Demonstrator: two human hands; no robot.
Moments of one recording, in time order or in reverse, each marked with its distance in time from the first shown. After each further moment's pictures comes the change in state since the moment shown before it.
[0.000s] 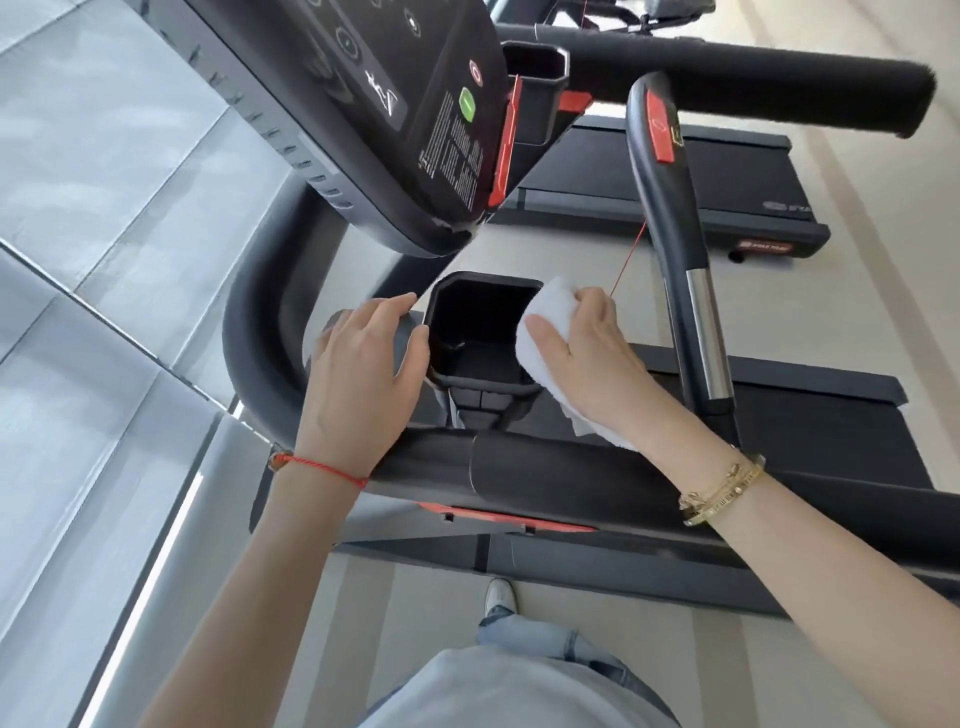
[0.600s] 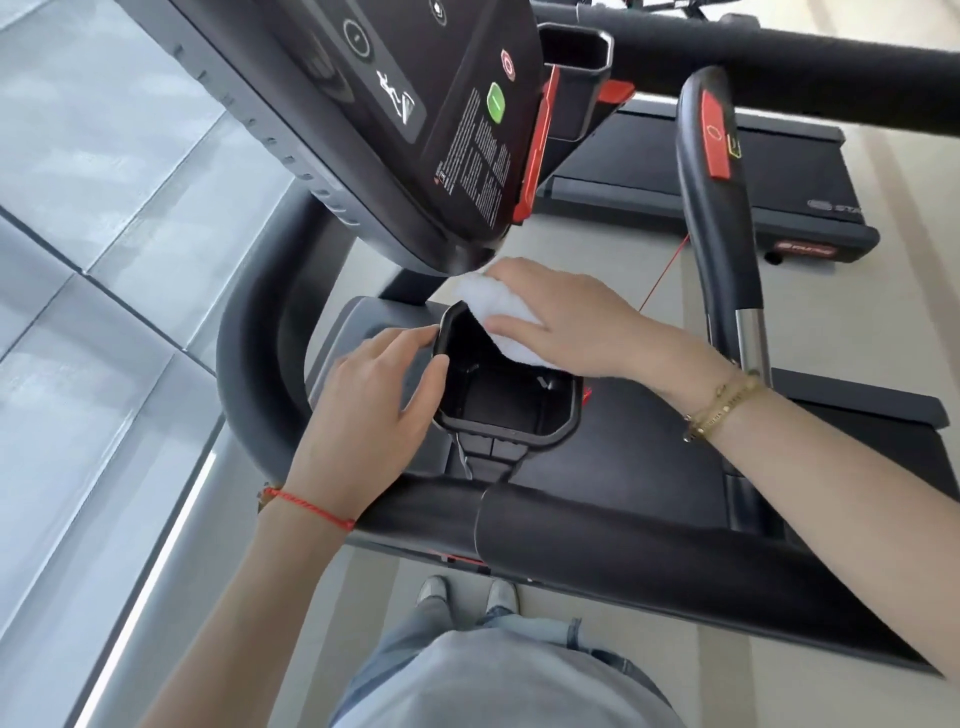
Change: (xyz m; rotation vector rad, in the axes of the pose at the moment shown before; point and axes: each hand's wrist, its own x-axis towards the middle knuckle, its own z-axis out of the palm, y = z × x) left_hand 0.013 -0.007 0.004 -0.063 -0.110 -0.003; right_hand 0.085 -0.027 -0.008 -0.271 -0.264 -0.535
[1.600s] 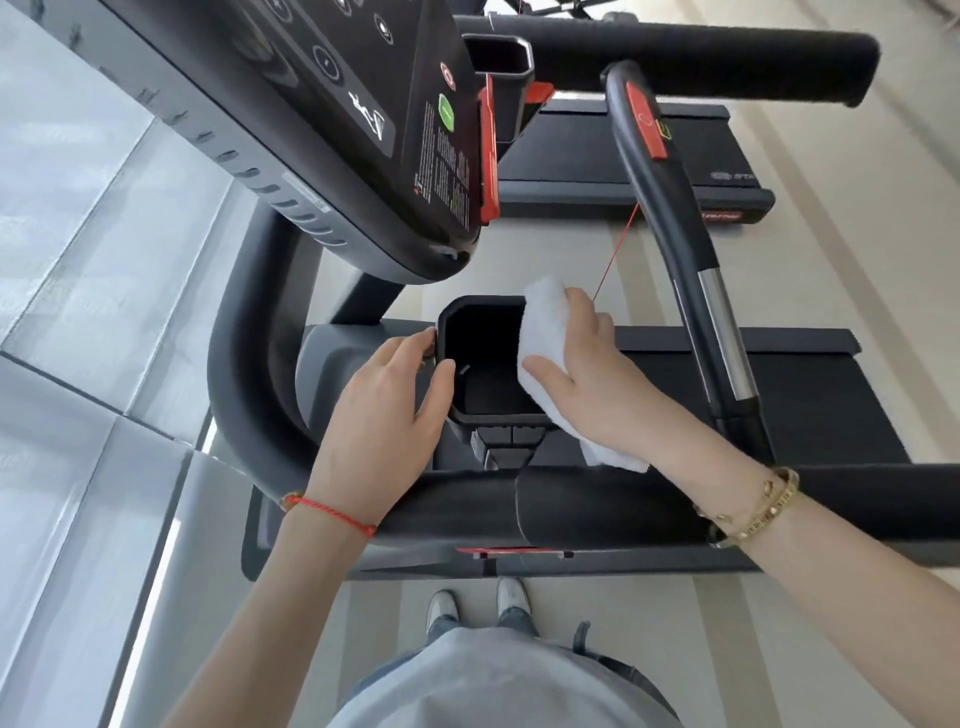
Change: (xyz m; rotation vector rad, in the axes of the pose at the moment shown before) left_hand 0.010 -0.018 0.000 -0.057 -0.107 0.095; right_hand -0.064 -0.044 0.030 0.253 0.180 0.591
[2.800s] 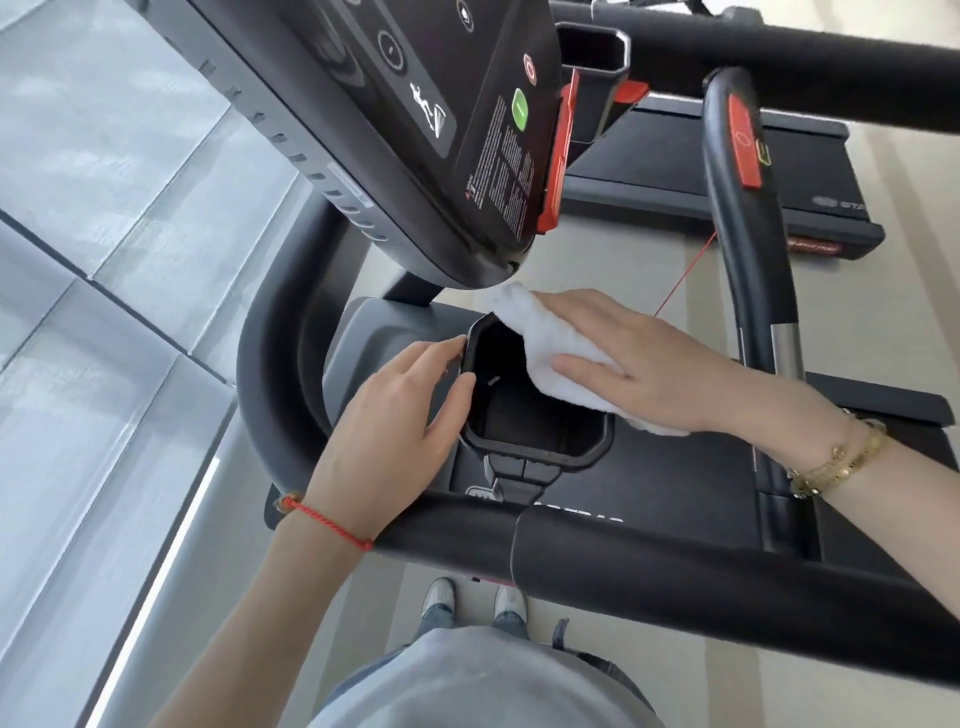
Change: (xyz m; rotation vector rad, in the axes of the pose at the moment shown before) left_hand -0.004 0.007 -0.003 0.020 0.049 -0.033; right_hand 0.063 0.023 -0.035 -0.097 -0.291 -0.593
